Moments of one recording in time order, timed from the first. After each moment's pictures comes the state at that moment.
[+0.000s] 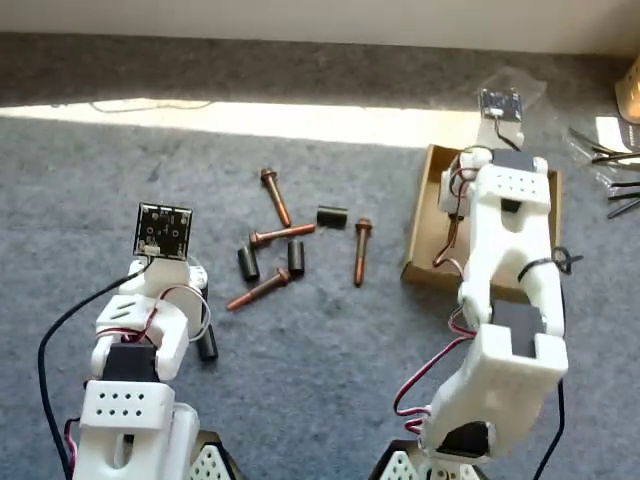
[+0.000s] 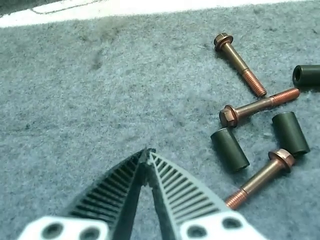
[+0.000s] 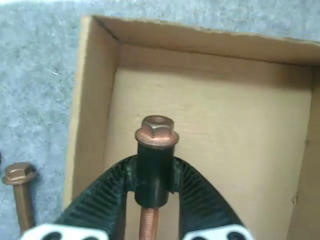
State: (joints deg) left arm -5.5 -71.9 80.0 40.0 -2.4; right arm 3.8 18.1 -4.0 61.1 4.4
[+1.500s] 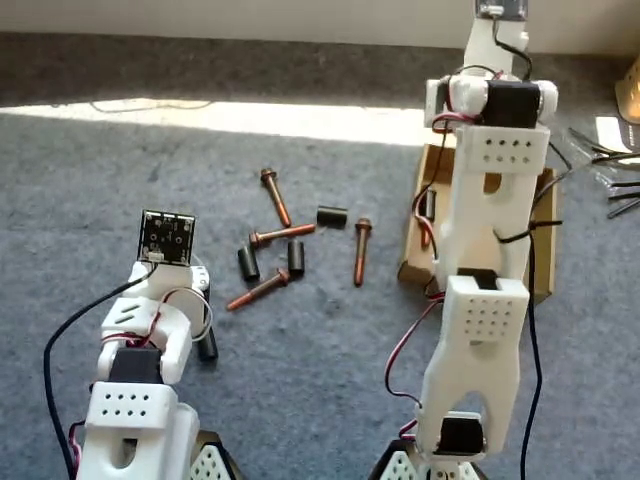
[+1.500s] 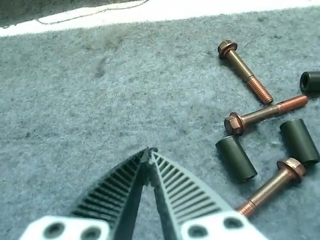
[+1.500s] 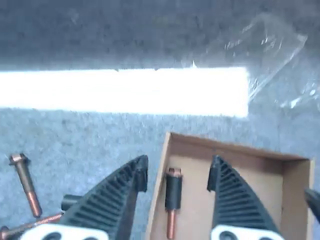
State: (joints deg) left arm -5.5 -72.0 85.4 31.3 -2.4; right arm -3.8 40.6 -87.3 99.8 1.7
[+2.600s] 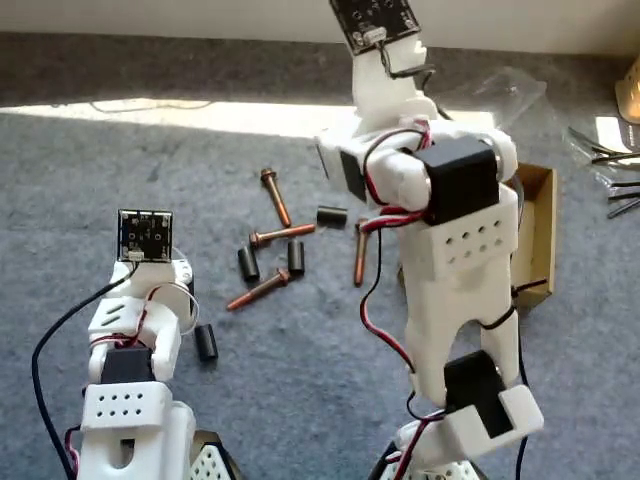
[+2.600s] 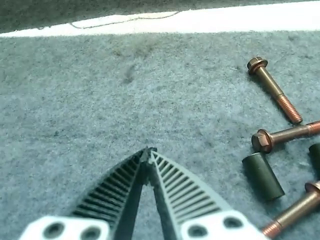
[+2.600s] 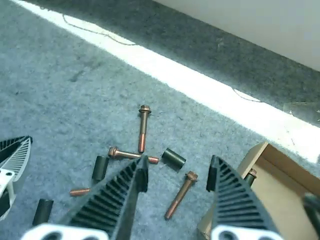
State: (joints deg) left arm -10.7 -72.0 85.4 28.2 -2.4; right arm -28.4 -1.9 -47.3 100.1 6.9
